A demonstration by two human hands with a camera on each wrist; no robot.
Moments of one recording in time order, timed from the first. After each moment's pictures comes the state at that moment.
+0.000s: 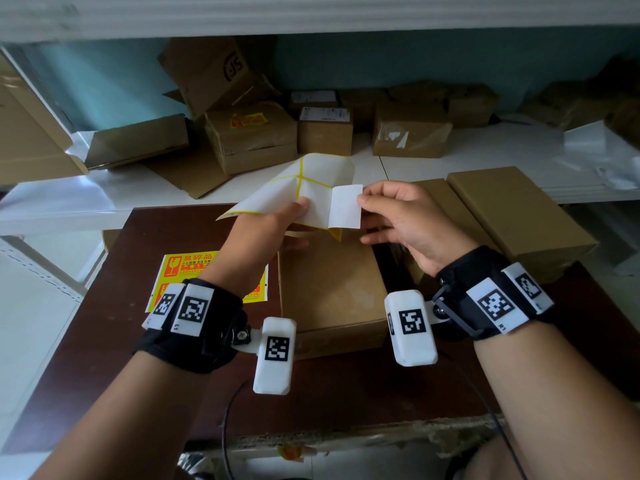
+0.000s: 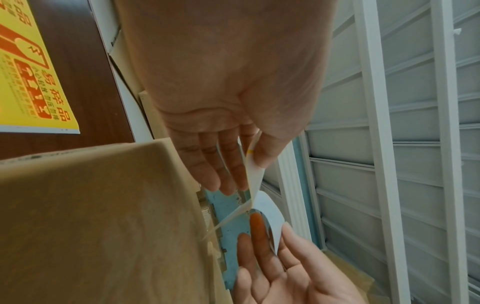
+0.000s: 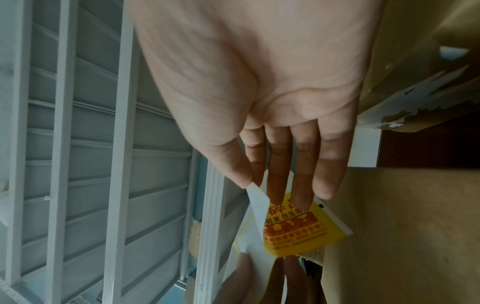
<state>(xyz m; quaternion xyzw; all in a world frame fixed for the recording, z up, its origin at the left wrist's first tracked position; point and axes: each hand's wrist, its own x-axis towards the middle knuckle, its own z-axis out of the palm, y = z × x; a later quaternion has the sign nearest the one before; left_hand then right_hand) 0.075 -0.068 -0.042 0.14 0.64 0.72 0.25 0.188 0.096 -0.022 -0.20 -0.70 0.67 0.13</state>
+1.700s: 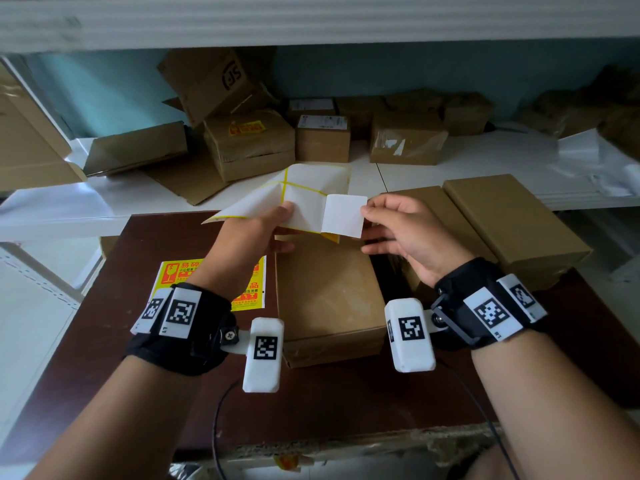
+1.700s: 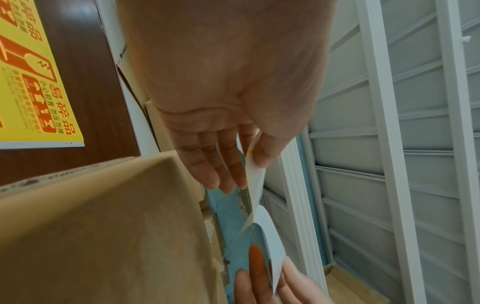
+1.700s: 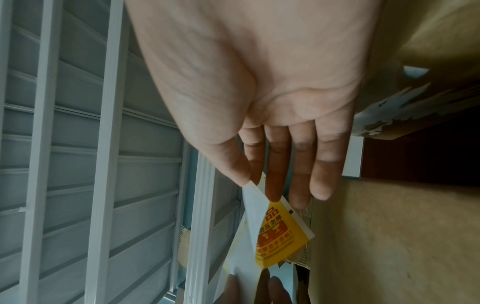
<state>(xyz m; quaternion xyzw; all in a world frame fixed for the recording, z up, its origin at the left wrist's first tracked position) 0.057 -0.072 -0.048 0.11 0.64 0.72 0.25 0.191 0.105 -0.031 -0.22 -0.68 0.68 0.14</state>
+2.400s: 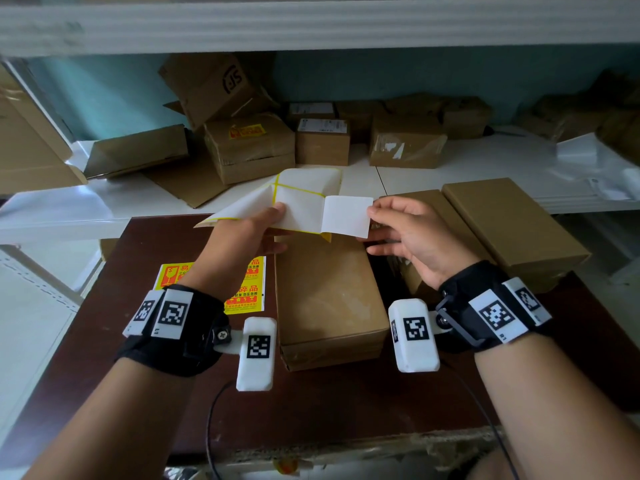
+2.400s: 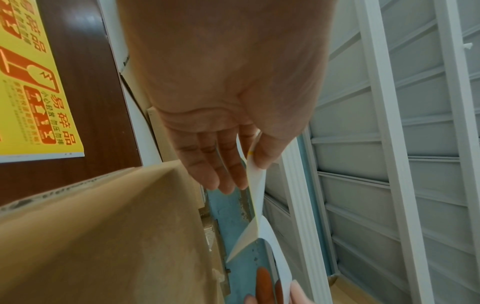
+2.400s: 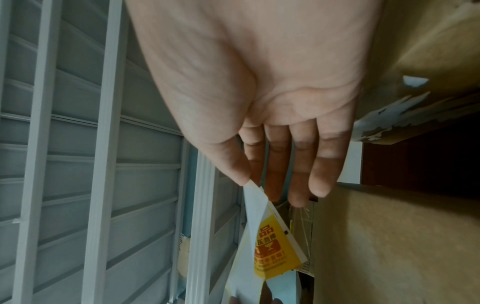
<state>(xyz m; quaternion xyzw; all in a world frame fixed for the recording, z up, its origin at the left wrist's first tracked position) 0.049 -0.076 -0.049 0.09 0.64 0.72 0.23 0.193 0.112 -0.032 -0.23 -0.66 0.70 0.15</state>
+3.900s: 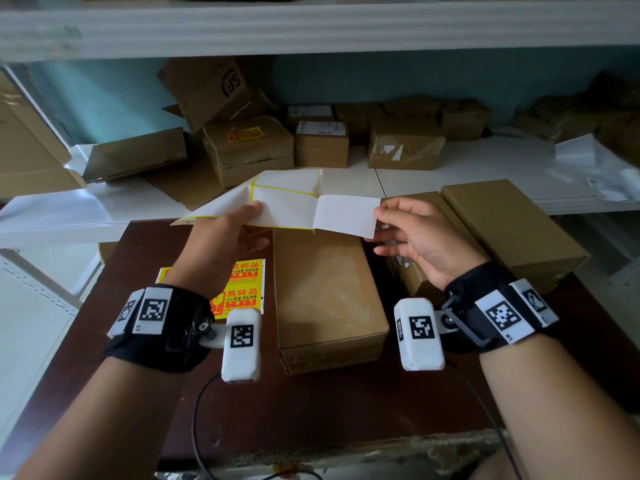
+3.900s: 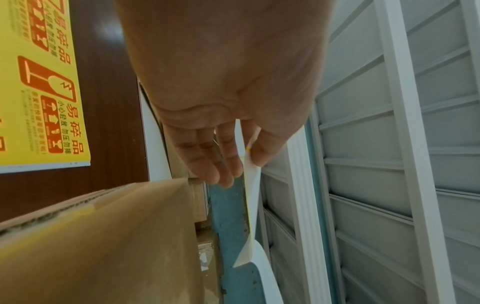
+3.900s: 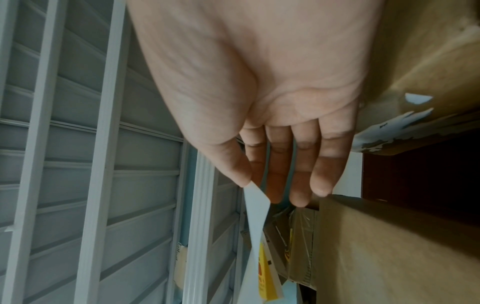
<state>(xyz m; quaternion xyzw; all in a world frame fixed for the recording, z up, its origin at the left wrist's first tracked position) 0.028 -0.089 -0.053 0.07 0.60 0.76 0.23 0.197 0.119 -0.030 -0.24 -0.66 0.69 0.15</state>
